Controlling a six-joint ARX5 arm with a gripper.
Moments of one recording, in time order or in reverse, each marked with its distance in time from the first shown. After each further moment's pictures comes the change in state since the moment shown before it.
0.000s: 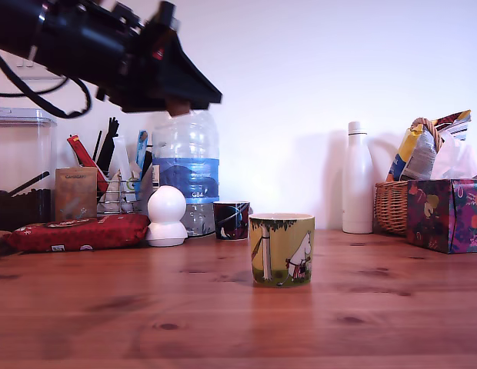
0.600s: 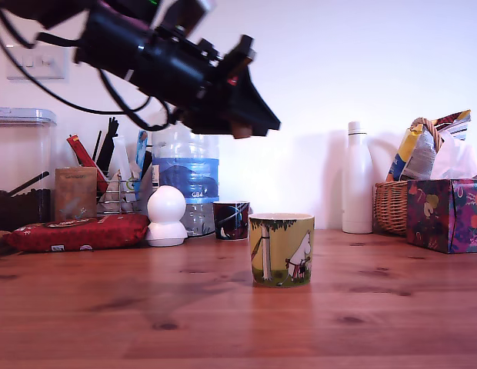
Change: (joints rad) arm -0.053 0.303 0.380 -0.266 0.038 0.000
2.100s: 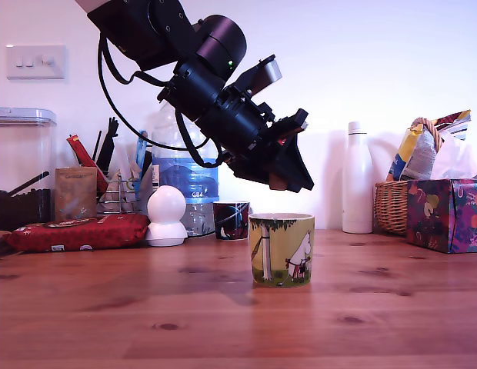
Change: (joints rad) arm -0.028 0.309 0.359 -0.298 -0.050 0.106
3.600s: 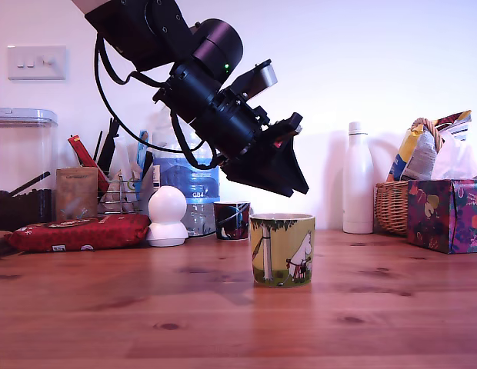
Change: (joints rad) arm 0.011 -0.001 -0.004 -0.025 -0.006 0.000
